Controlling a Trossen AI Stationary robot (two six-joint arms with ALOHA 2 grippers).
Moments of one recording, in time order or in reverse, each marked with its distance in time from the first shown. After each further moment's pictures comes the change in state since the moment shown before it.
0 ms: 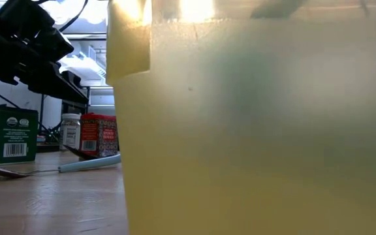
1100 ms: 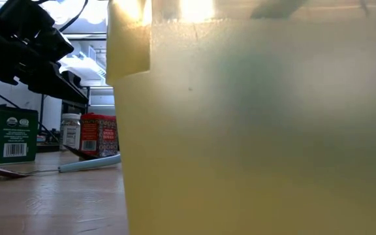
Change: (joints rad) left arm 0.000 0.000 0.000 -0.001 0.000 0.002; right arm 0.000 -0.001 0.002 -0.121 -0.009 -0.005
